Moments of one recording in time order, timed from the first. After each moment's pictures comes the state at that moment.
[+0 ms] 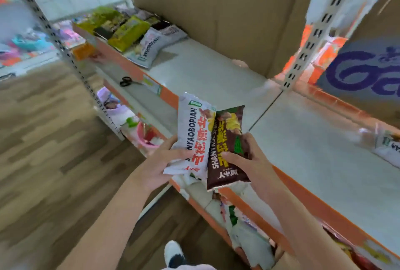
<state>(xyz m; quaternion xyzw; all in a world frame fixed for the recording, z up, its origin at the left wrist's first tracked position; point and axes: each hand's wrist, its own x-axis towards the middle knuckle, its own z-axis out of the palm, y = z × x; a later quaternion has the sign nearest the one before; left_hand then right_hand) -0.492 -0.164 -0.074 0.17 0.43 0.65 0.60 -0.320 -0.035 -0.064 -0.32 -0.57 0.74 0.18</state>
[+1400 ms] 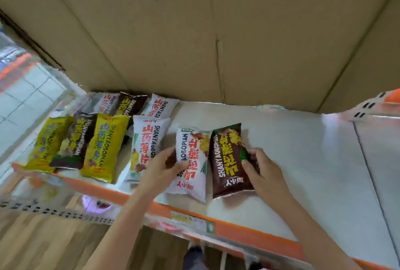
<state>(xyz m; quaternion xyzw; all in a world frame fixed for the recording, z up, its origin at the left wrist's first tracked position) -0.838 0.043 -0.064 0.48 0.72 0.31 0.38 -0.605 0.096 -0.104 -0.54 -0.67 0.42 0.28</state>
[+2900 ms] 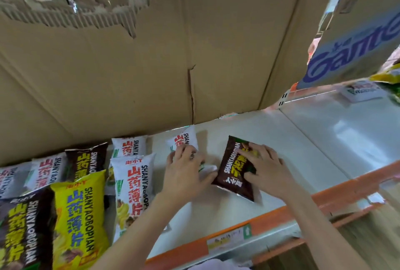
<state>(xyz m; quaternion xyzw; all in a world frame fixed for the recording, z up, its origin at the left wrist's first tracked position) -0.854 0.117 -0.080 0.86 0.49 0.15 0.03 -0.629 0.062 -0.080 -0.75 -0.65 0.15 0.05</state>
